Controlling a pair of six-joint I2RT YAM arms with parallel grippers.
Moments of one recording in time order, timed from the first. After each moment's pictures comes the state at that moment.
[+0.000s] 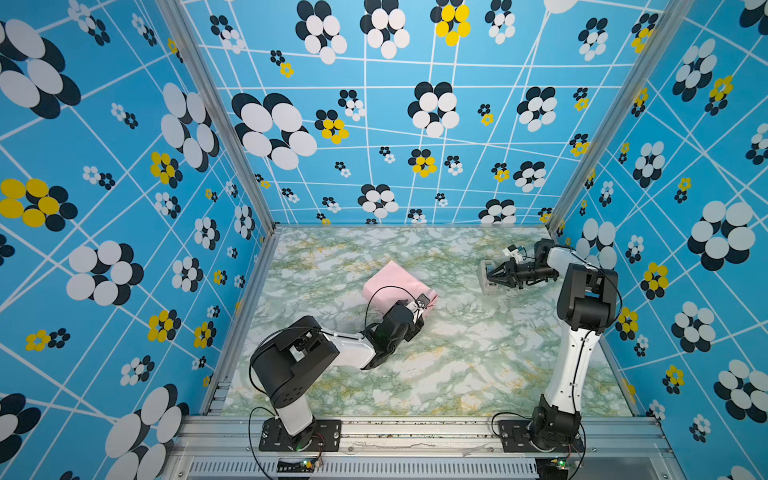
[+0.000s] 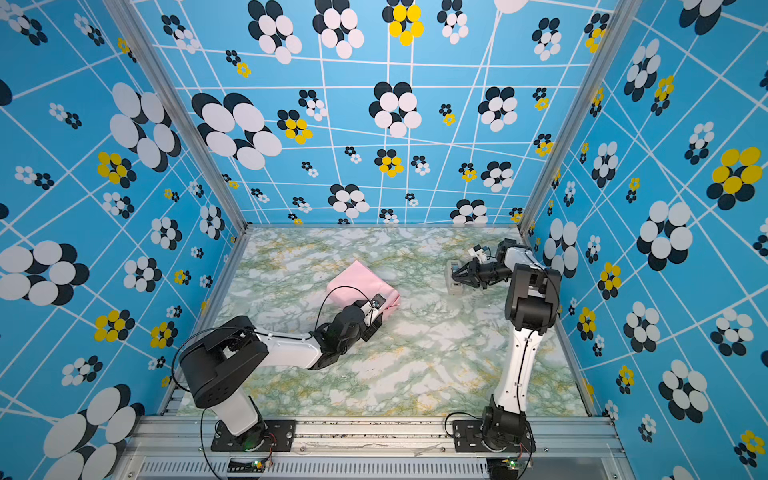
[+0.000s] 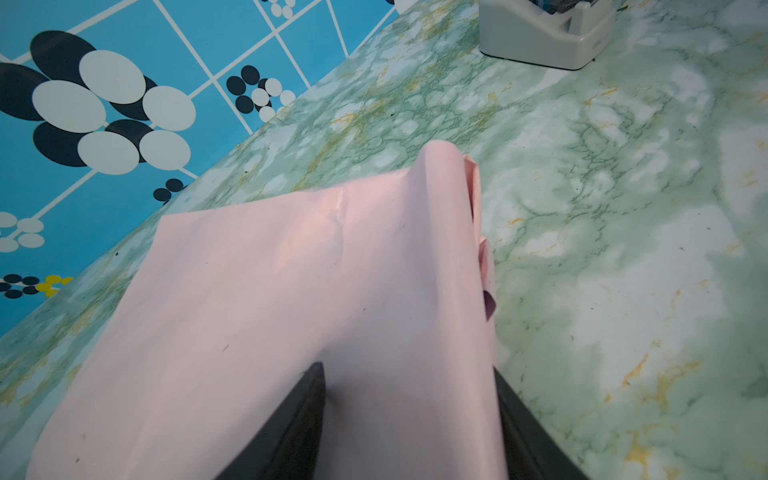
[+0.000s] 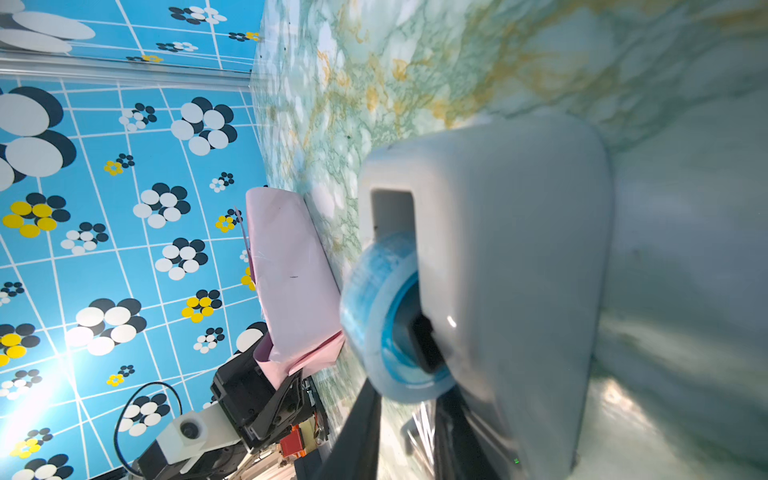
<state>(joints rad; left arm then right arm) -0.86 1.72 0.66 0.58 -0.33 0.20 -0.22 2.31 1.73 -0.96 -0.98 -0.07</state>
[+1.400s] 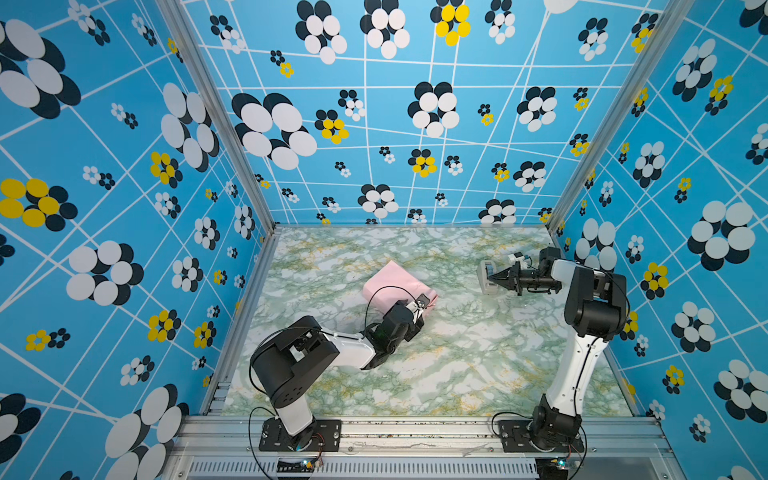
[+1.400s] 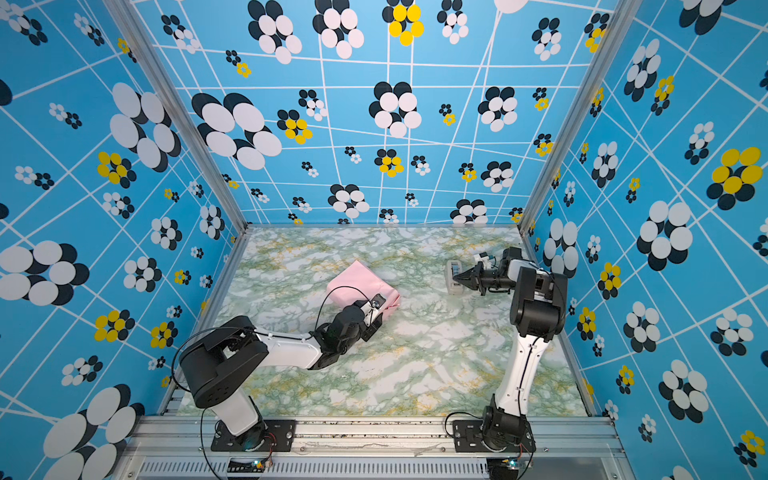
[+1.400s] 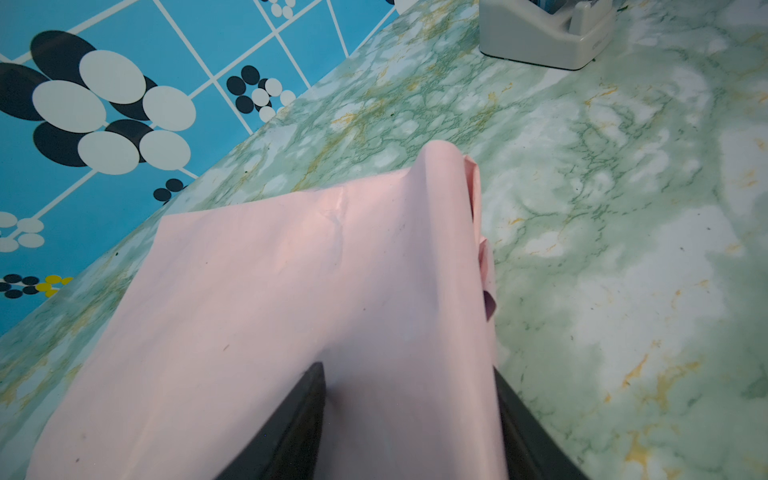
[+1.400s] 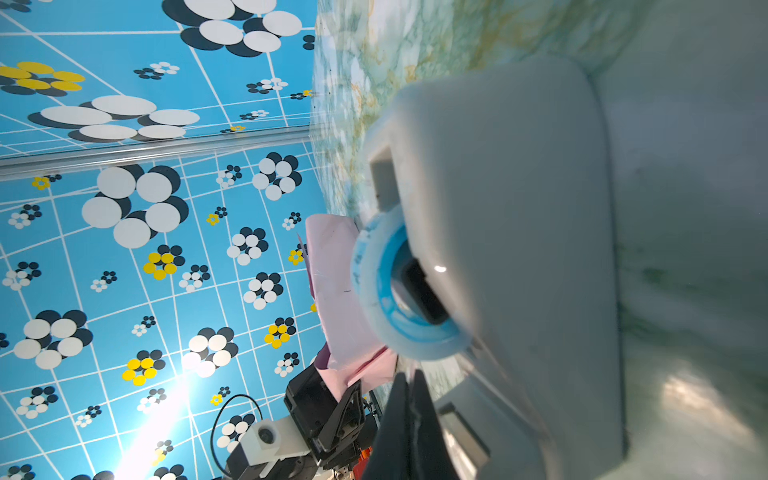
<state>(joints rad) -0.86 1.72 0.66 0.58 -0.33 0.20 -0.25 2.19 1.47 -0.63 -1.13 0.25</state>
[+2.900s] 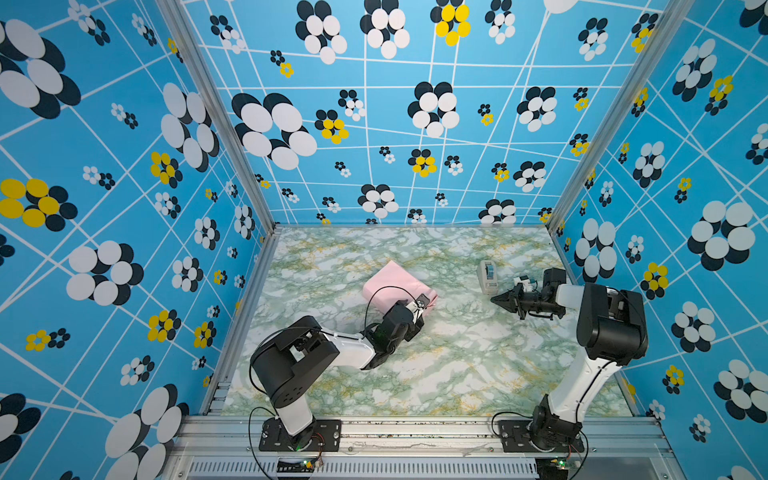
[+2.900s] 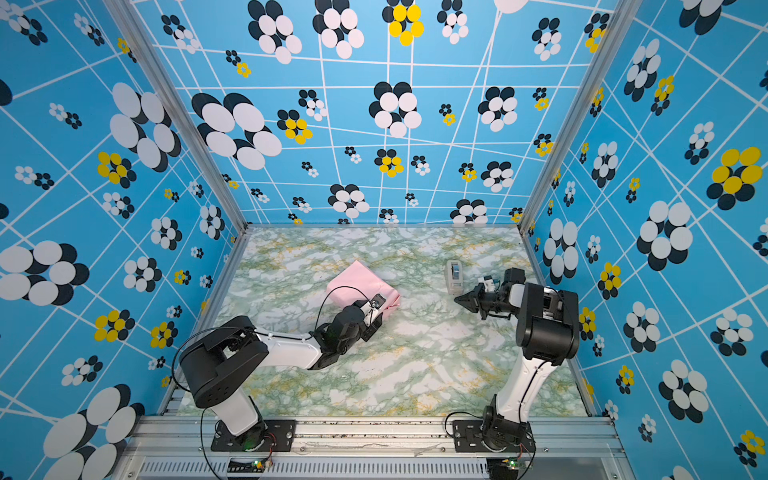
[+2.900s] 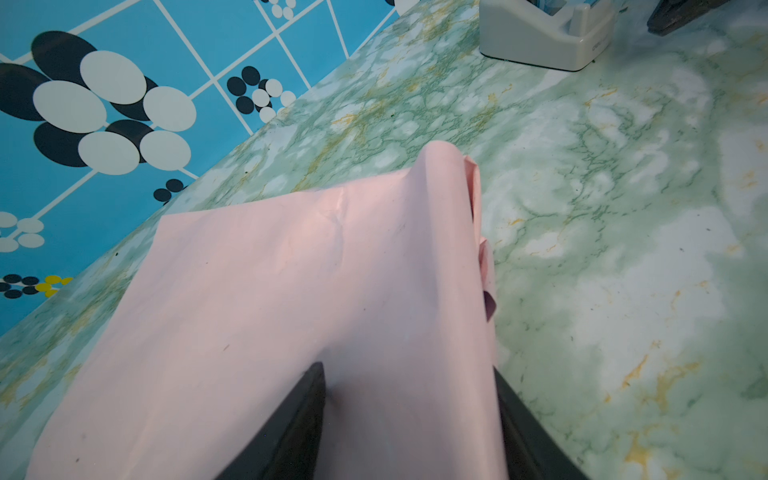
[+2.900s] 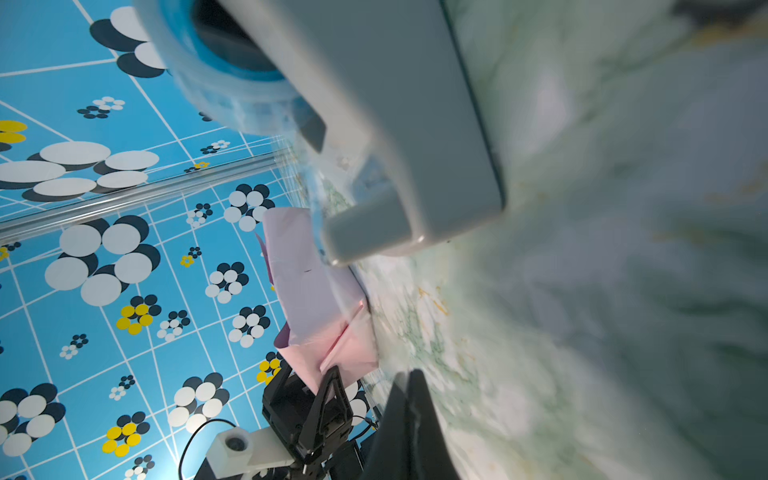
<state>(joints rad) -0.86 1.72 0.65 0.59 -0.33 0.20 -0.27 1.94 1.01 -0.36 -0.99 0.47</state>
